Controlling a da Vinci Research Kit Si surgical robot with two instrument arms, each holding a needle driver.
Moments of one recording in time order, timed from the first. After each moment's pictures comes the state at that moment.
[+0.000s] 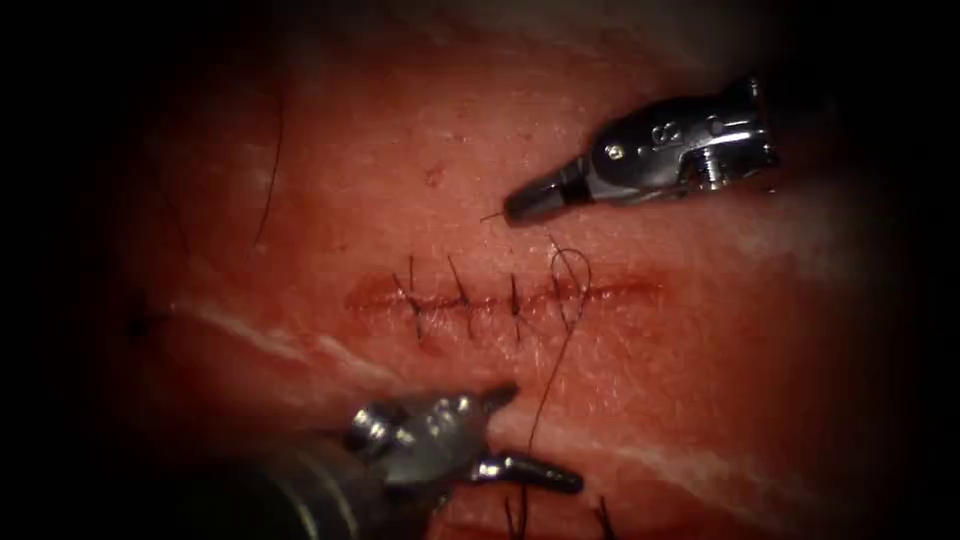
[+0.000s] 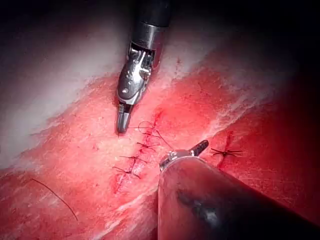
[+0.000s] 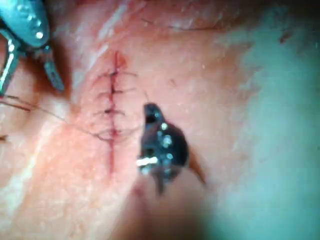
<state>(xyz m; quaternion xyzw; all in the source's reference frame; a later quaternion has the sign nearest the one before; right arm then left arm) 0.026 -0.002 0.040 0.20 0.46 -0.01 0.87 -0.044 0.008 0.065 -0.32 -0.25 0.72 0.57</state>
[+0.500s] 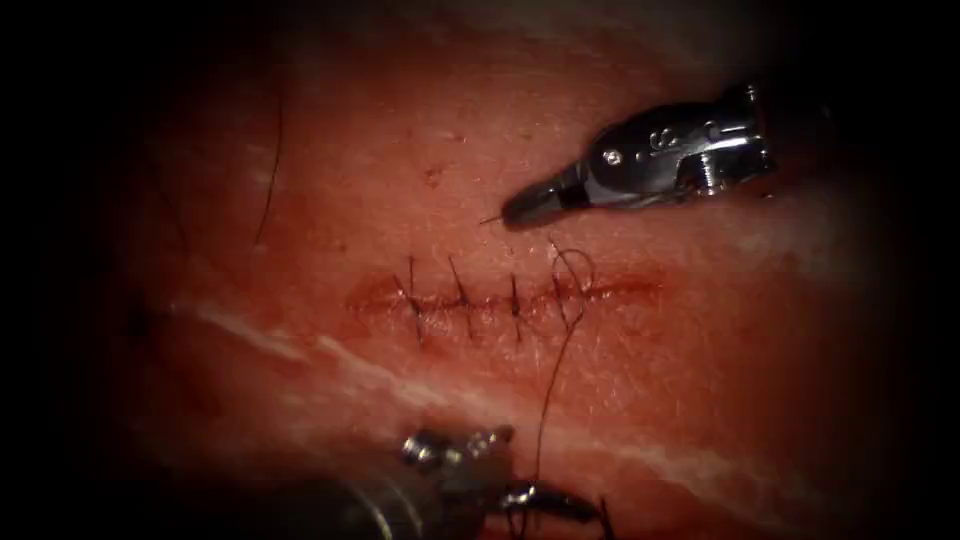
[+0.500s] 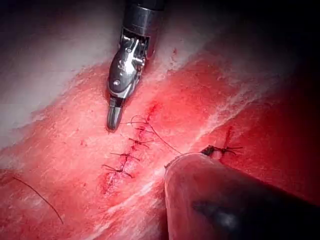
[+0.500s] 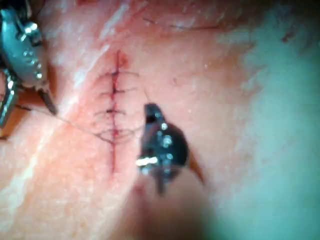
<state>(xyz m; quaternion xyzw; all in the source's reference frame) 0.026 -0.003 0.040 0.20 0.46 -0.01 0.87 -0.047 0.005 0.068 -0.25 -0.29 0.69 0.61</state>
